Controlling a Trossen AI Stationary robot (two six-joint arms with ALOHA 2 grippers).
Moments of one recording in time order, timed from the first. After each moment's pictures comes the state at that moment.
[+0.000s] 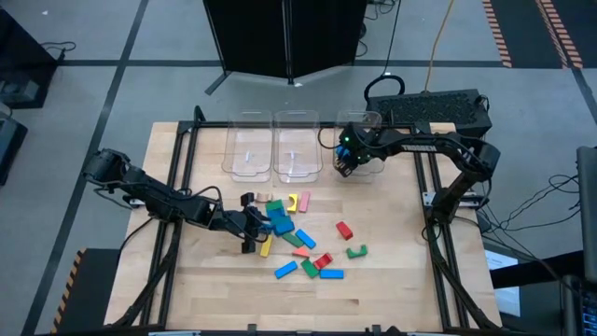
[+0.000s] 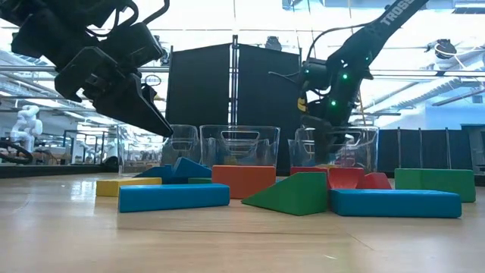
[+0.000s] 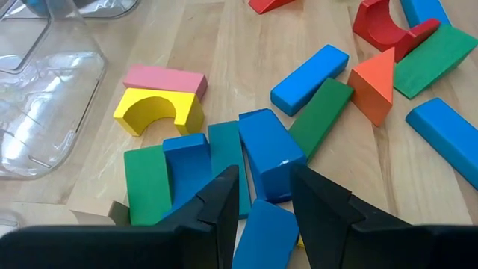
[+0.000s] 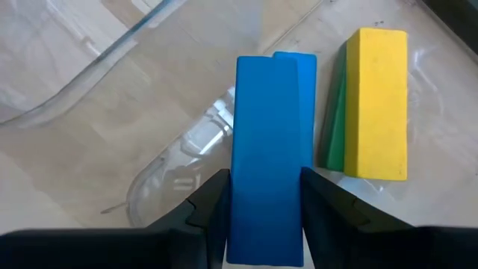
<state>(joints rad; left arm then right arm) -0.30 1.37 0.51 0.17 -0.32 -0.18 -0.57 1.64 0.96 -0.47 0.14 0.24</state>
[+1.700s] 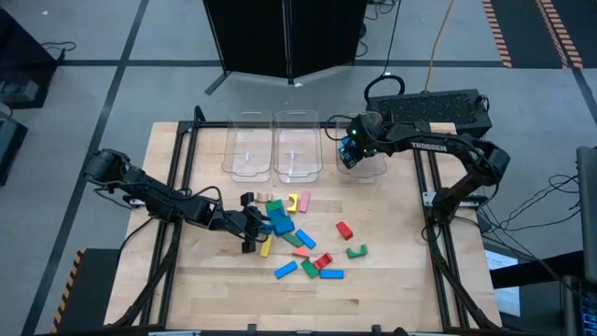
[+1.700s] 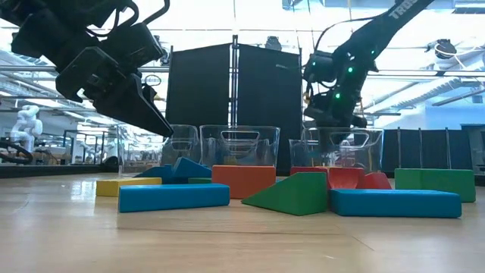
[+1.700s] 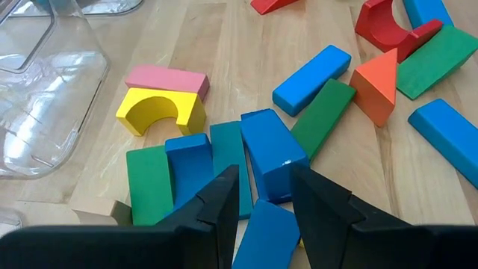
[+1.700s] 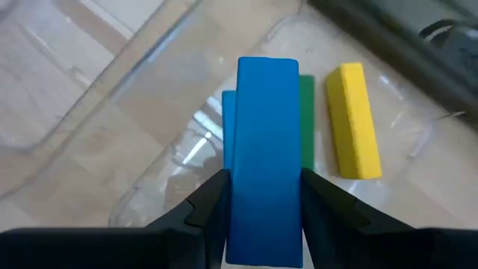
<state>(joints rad) -0.30 1.37 0.51 0.17 -0.32 -0.18 -0.60 1.57 0.96 -0.50 0.16 0.29</state>
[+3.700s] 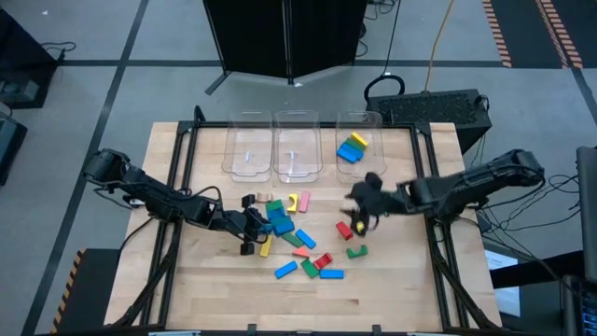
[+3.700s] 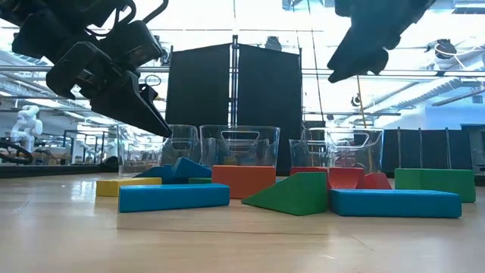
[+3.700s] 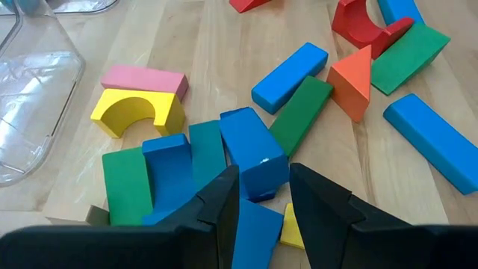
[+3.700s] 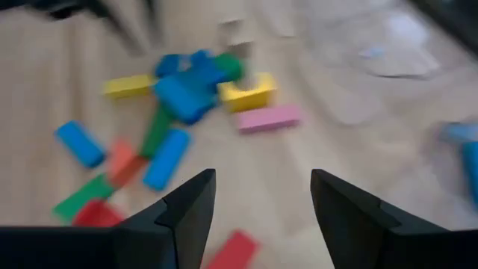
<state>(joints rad) -0.30 1.37 0.51 0.17 -0.26 -0.17 0.25 1.20 0.85 -0.44 0.37 0.51</state>
